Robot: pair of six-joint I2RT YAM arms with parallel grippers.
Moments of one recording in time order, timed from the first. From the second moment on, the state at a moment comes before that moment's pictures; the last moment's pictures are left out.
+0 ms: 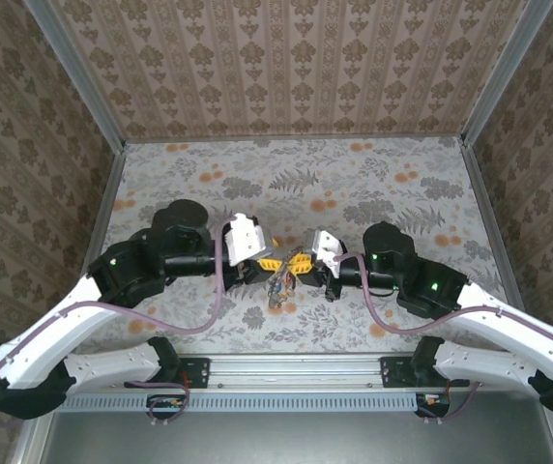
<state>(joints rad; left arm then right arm) -1.03 0.98 1.29 -0.78 0.30 0.31 0.94 0.92 0.94 -0.31 -0.30 -0.18</state>
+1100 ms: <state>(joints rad) -1.03 1.01 1.23 -0.81 0.32 0.36 0.94 0.96 0.97 -0.35 -0.32 -0.19</state>
